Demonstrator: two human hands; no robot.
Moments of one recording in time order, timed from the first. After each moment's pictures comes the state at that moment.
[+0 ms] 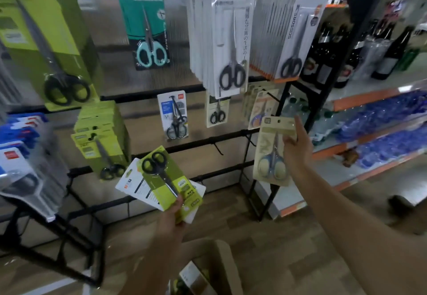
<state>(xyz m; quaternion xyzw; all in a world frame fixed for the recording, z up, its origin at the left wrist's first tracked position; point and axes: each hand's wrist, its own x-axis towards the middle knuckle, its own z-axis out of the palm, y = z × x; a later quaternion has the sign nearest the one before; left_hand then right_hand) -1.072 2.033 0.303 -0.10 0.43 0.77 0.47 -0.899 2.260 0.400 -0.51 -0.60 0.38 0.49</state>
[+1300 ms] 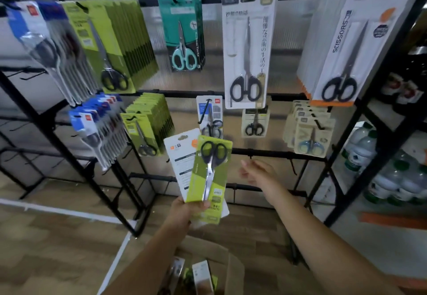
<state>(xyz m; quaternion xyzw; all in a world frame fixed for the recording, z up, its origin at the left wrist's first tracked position) -0.992 2.079 0.332 0.02 0.61 0.73 0.31 -0.943 2.290 0.365 -0.26 -0.64 0.71 0.10</state>
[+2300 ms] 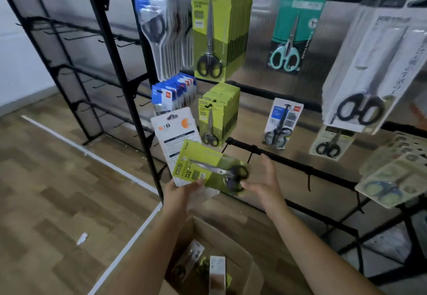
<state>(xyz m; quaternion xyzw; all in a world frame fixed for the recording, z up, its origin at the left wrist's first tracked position) -1.044 1.964 0.350 -0.14 0.56 0.81 0.06 -1.021 2.160 0.364 -0.18 -0.73 0.66 0.08</state>
